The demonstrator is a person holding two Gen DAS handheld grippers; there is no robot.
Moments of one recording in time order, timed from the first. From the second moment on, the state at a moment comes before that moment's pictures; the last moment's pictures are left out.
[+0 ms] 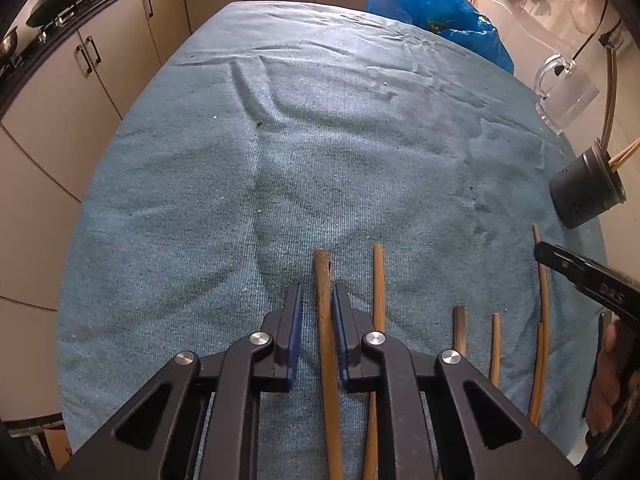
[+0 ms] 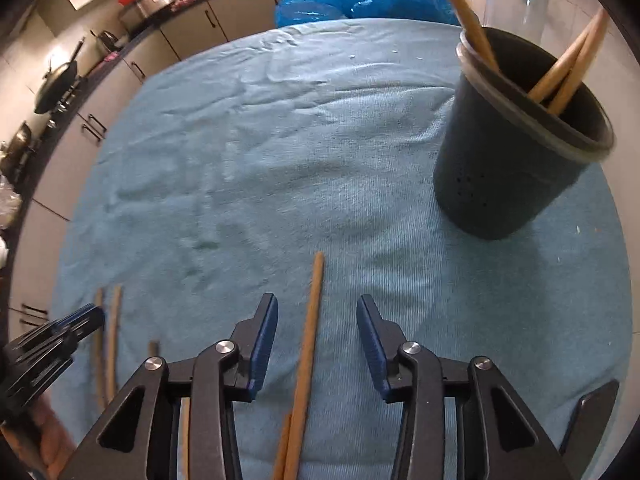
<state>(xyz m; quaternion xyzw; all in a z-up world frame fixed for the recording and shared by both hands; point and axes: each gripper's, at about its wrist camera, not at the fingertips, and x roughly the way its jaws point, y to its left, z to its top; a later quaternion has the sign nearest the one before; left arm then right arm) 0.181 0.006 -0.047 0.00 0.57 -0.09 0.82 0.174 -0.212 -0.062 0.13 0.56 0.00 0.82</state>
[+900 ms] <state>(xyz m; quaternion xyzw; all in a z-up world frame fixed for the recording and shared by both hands) 0.111 0.011 0.084 -0.04 0.41 -0.13 0.90 0.066 -0.216 0.063 0.14 0.32 0.09 0.93</state>
